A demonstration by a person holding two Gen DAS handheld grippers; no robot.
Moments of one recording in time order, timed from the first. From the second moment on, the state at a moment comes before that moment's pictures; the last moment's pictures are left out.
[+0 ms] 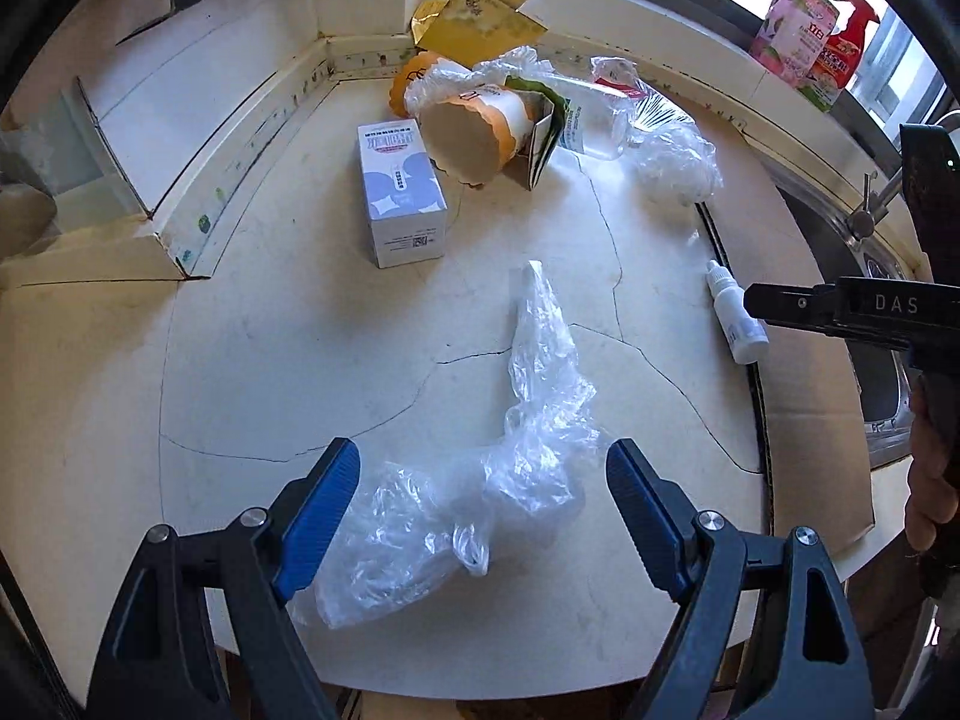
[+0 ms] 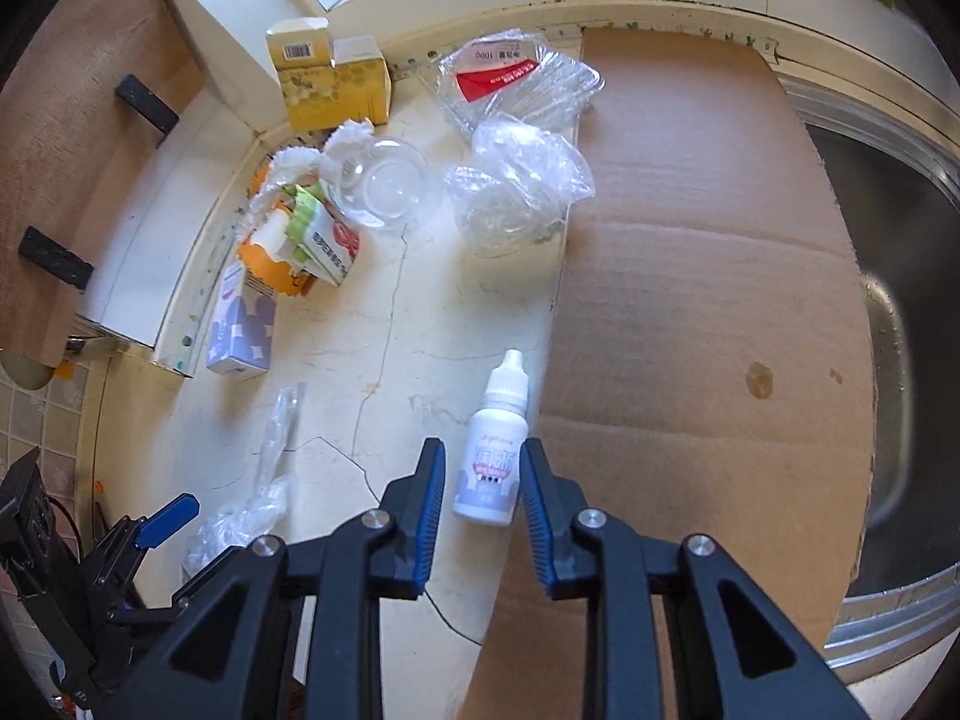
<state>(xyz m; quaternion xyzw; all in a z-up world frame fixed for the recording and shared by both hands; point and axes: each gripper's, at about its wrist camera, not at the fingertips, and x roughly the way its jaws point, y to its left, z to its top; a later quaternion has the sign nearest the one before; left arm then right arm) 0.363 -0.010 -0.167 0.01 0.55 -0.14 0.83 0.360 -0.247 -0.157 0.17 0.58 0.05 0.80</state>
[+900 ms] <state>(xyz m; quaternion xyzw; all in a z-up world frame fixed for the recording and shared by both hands) 0.369 -0.006 -0.184 -0.05 0.57 -0.13 0.81 0.375 -0.227 -0.164 0.14 0.58 0.07 0.80</state>
